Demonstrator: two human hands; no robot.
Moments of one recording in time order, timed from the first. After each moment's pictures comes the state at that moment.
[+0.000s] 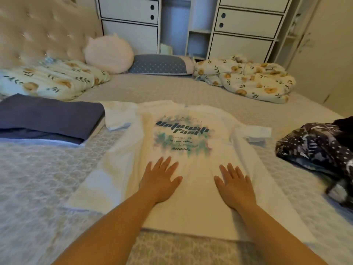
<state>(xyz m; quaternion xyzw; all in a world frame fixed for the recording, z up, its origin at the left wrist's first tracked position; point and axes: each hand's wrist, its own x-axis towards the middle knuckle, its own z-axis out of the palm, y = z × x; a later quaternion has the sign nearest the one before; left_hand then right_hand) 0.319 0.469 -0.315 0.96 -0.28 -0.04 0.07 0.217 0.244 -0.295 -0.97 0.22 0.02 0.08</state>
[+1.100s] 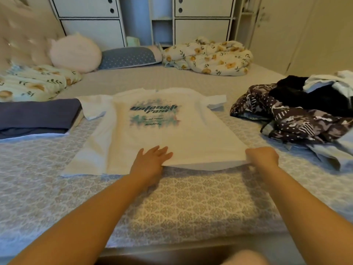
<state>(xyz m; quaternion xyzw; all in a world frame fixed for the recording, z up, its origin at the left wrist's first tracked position) 0.177 0.476 -0.261 0.91 -0.42 -0.01 -0.05 0.037 0.185 -0.235 -0.75 0.55 -0.09 0.36</state>
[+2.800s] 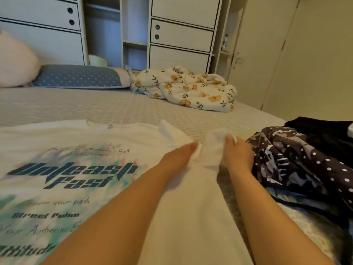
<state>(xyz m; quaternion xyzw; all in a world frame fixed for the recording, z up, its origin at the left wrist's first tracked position) 0.428 0.118 -0.282 0.73 -0.28 -0.24 0.58 0.341 -0.009 -0.257 -0.78 0.42 -0.38 0.28</state>
